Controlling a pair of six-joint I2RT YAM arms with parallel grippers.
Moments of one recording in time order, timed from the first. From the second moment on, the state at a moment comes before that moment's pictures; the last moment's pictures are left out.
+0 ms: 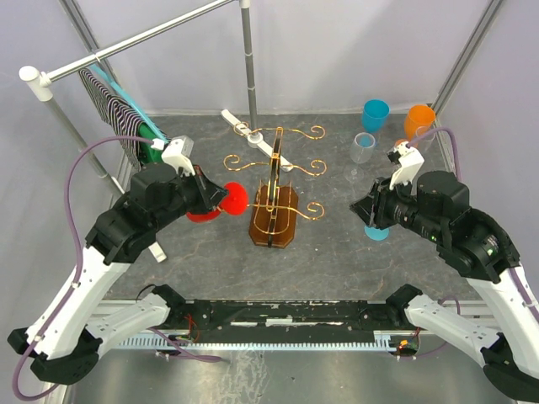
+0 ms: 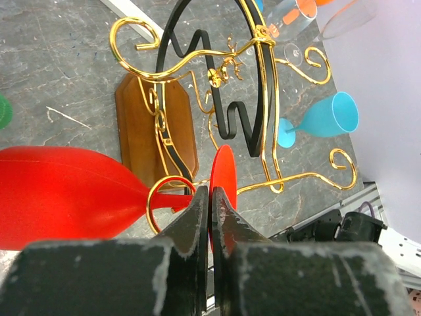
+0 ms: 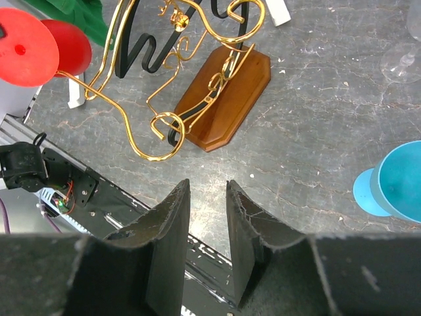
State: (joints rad) left arm -0.64 0.88 1.25 -0.80 -0.07 -0.60; right arm 0.61 0.81 1.30 -0.94 -0.04 0.36
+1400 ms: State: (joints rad) left arm -0.63 0.55 1.05 -0.79 -0.08 -0.81; right arm 0.61 0.77 1.29 -0.96 0.02 0.37
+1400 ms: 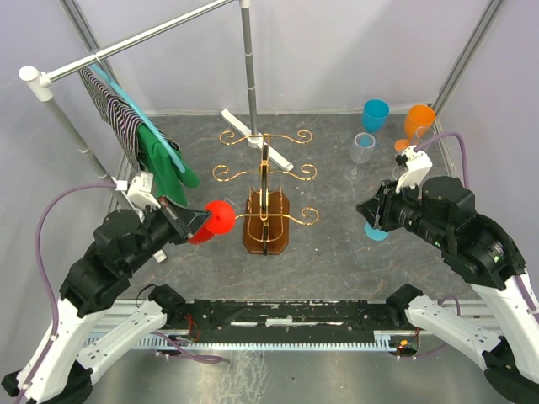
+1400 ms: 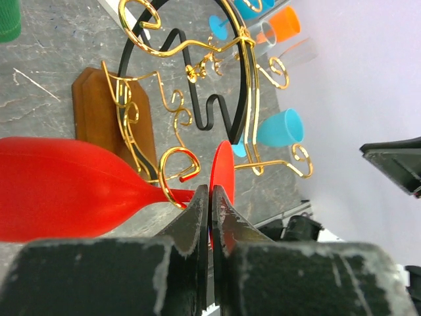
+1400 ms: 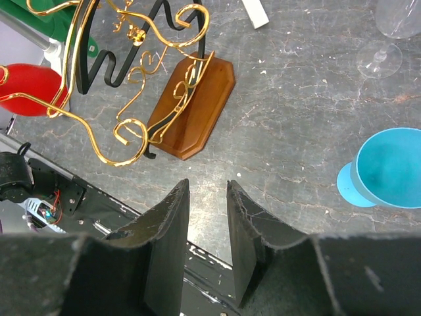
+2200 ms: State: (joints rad) left arm -0.63 0.49 0.82 -0.45 -0.03 -1.11; right arm 0.61 0.77 1.29 -0.97 0.05 0.36
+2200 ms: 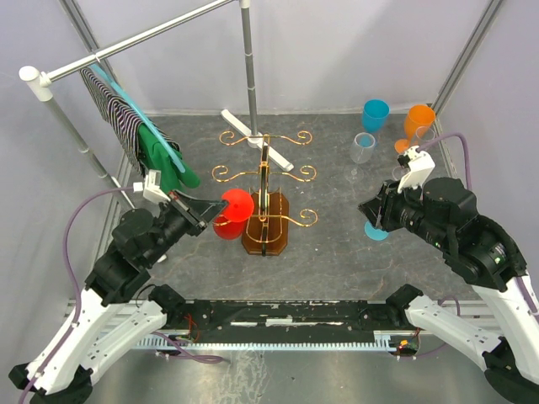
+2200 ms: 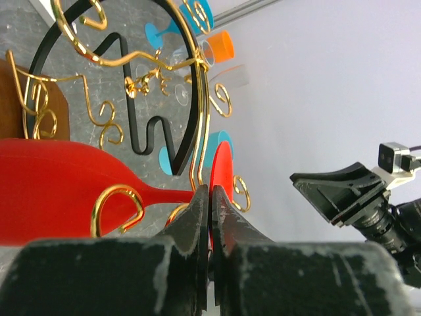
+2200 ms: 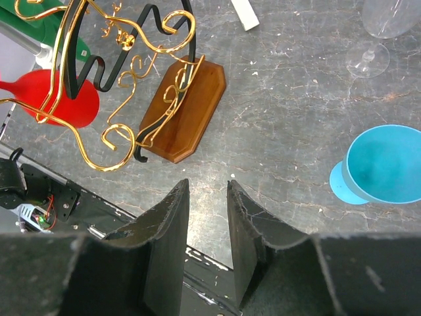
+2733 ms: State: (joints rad) left arm -0.63 0.53 1.01 -0.43 -0.26 -0.97; right arm 0.61 0.82 1.29 -0.94 0.01 0.38
